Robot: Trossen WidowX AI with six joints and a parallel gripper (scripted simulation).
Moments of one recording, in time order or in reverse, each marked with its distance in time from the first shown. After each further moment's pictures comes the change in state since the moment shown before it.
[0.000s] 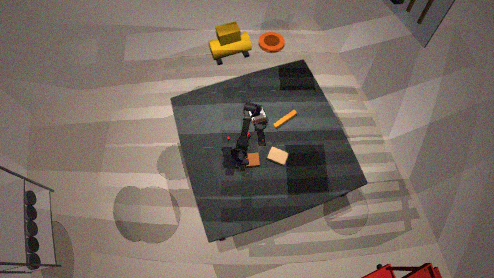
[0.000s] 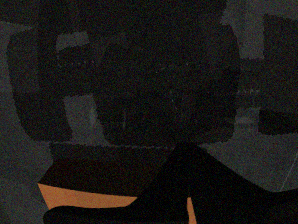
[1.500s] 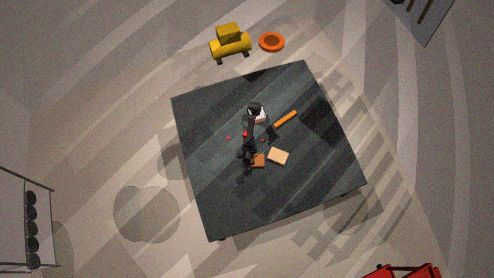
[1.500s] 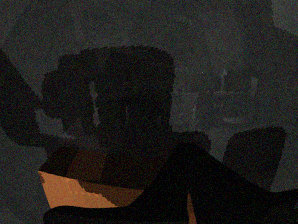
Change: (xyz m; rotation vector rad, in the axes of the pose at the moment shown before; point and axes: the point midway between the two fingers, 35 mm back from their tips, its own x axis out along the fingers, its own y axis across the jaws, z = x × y) arm -0.002 0.007 -0.042 0.007 -0.005 0.005
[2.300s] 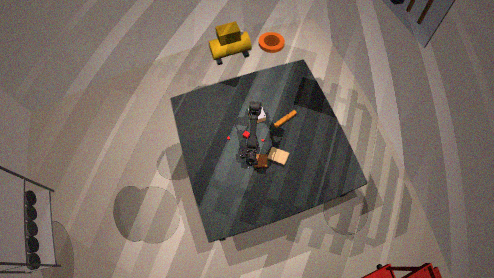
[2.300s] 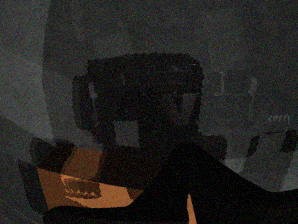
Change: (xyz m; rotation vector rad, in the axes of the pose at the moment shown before) arm 0.000 0.004 -0.023 0.003 -0.002 -0.001
